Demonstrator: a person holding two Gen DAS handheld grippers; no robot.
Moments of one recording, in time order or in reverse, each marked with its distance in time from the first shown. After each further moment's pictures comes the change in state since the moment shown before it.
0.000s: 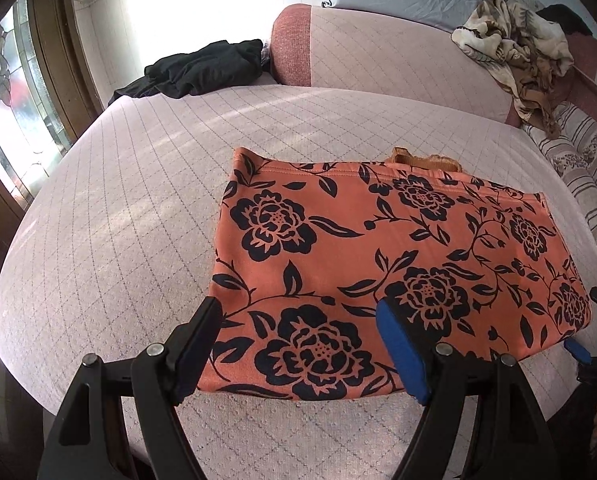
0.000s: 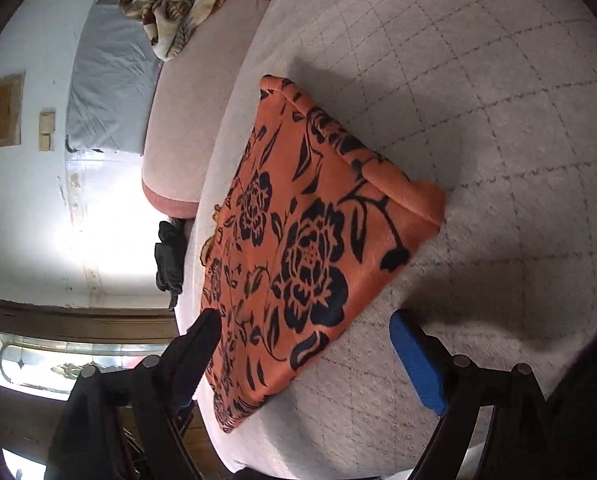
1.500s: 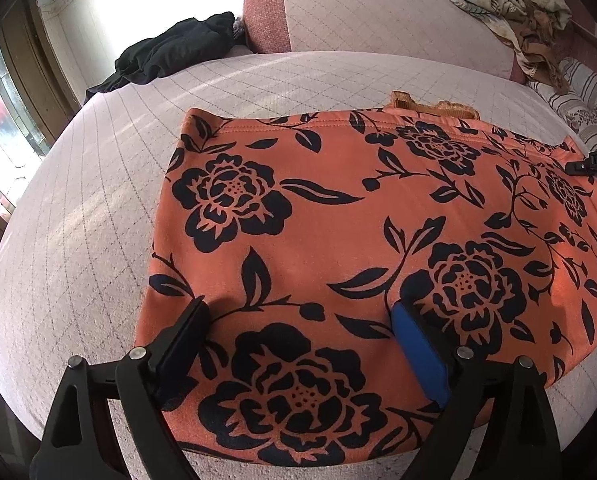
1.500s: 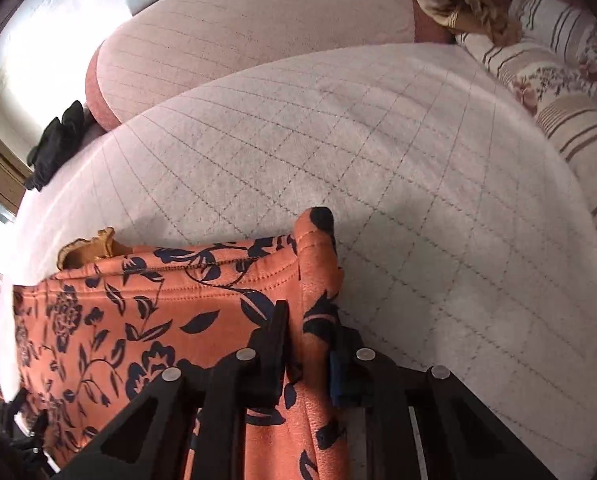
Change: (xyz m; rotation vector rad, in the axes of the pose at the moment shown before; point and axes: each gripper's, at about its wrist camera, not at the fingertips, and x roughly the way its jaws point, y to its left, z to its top) left arm 0.076 -0.022 -0.007 0.095 0.059 0.034; right arm 0.115 0.118 0.130 -0.796 0.049 -0.594
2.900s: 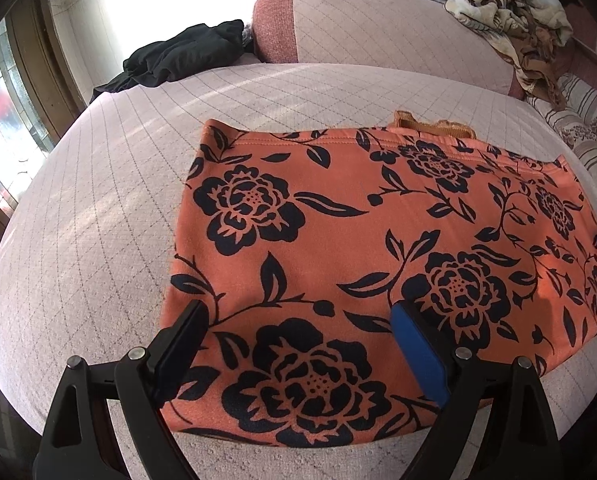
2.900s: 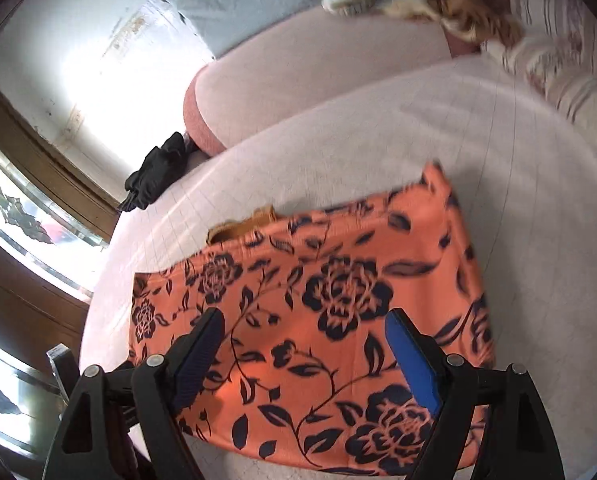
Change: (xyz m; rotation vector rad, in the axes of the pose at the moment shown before) left arm -0.027 0.017 0.001 -0.052 -0.037 -0.032; right arm -0.081 0.048 -0.079 0.126 -0.072 0.339
